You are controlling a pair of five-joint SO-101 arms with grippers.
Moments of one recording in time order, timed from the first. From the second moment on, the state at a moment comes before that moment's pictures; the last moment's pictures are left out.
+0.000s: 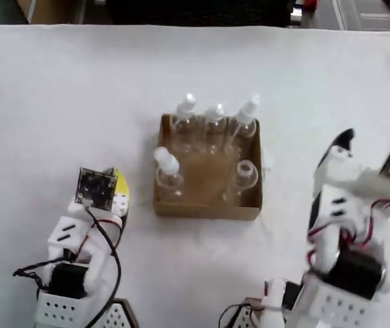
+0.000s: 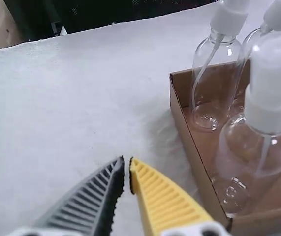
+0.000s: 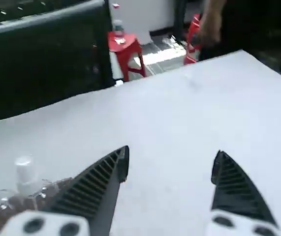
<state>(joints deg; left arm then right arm) 2.6 -104.0 94.9 45.9 -4.9 17.1 -65.9 38.0 57.8 -3.5</state>
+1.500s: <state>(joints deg) 2.5 -104.0 96.1 43.8 -4.9 0.8 8.8 20.2 47.1 5.1</state>
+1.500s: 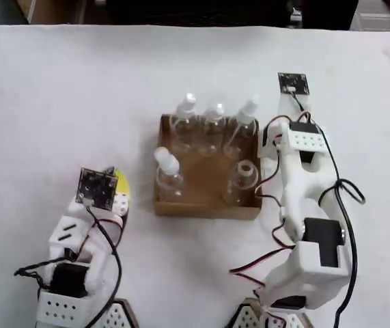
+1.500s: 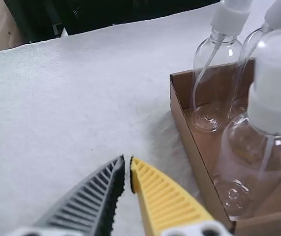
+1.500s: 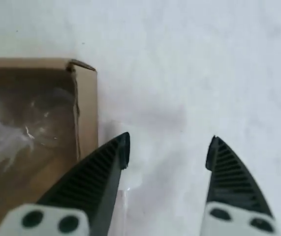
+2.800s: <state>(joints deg) 3.0 -104.0 96.1 43.8 -4.9 -4.2 11.0 22.1 45.5 8.5</state>
